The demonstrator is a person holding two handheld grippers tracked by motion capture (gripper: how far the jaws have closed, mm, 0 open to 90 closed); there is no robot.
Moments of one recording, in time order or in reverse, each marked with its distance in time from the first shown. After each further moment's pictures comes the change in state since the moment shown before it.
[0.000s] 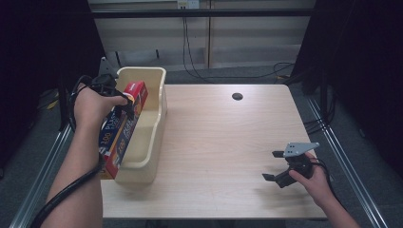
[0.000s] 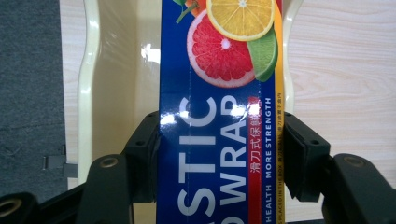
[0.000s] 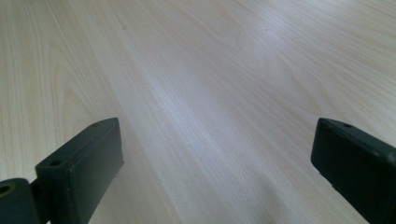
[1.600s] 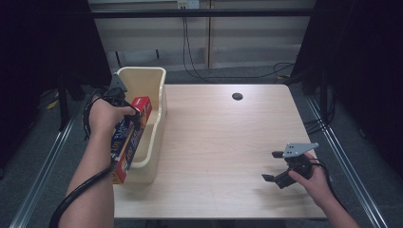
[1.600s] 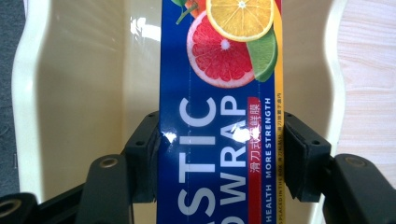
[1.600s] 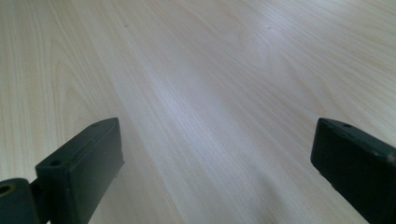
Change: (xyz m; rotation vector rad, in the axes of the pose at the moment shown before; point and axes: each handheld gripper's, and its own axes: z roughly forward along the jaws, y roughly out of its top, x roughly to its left) left arm 0.004 0.005 0.053 0.096 0.008 -0.036; right arm 0.001 0.000 0.001 0.006 0.004 -0.005
